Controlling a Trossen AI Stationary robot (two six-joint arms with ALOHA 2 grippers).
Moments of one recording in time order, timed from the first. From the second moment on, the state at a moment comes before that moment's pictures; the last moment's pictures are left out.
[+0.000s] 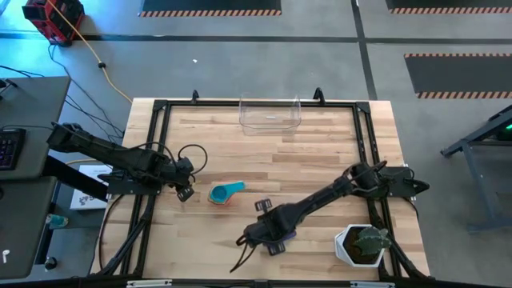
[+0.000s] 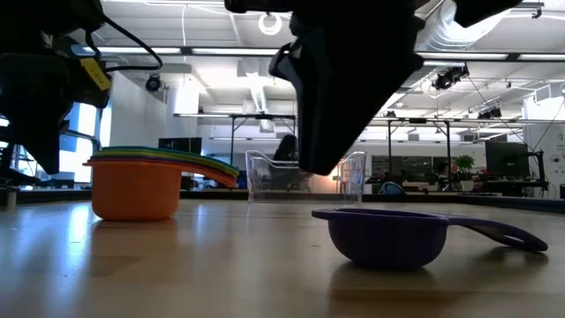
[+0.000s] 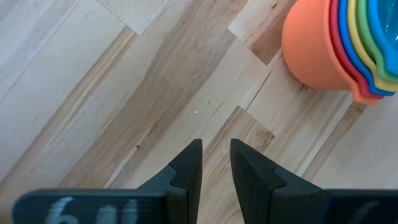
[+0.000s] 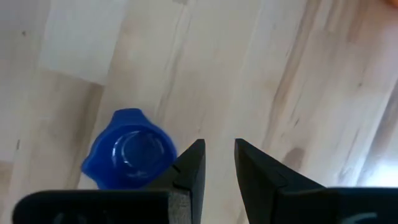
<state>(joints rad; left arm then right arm) -0.24 0.86 0.46 -0.80 -0.09 -0.91 0.45 2.23 1.86 -0.96 0.13 0.11</state>
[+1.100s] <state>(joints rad) -0.24 0.86 0.46 -0.80 -0.09 -0.91 0.48 2.25 1.78 -0.87 0.03 0.15</state>
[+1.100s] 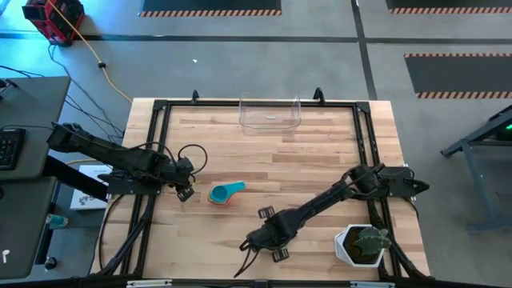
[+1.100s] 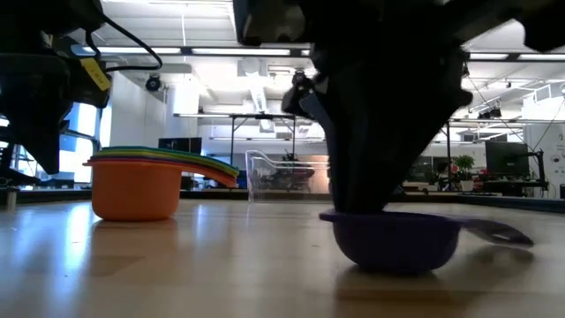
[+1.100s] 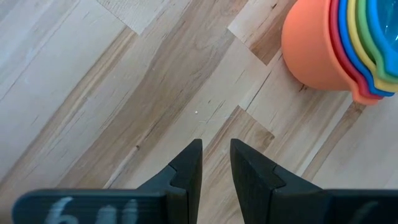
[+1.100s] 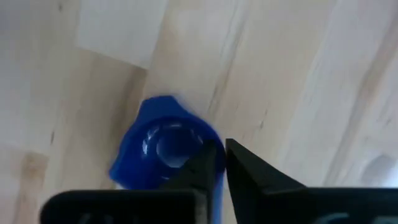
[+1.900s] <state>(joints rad) -0.24 0.86 0.46 -0.80 -0.09 -0.91 0.33 2.26 2.05 -0.86 0.34 0.06</state>
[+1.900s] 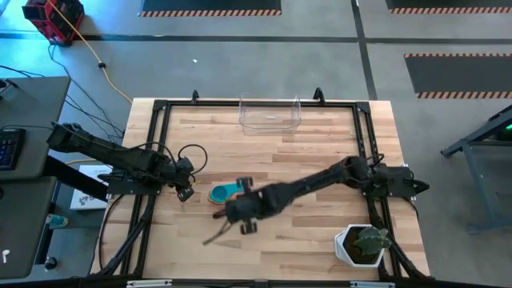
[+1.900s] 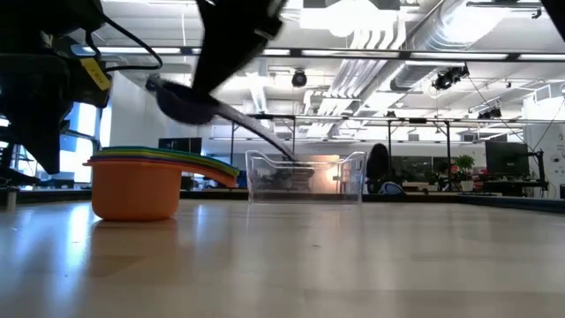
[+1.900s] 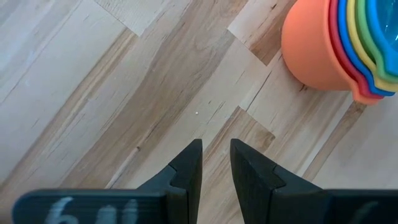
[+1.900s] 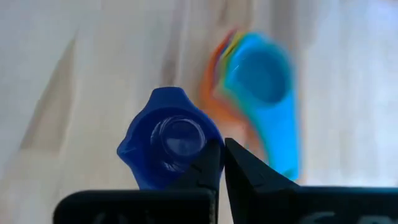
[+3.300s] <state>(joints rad) -0.24 0.86 0.46 -0.79 -0.09 -0.91 0.13 2.37 2.20 -0.72 0.18 -0.16</state>
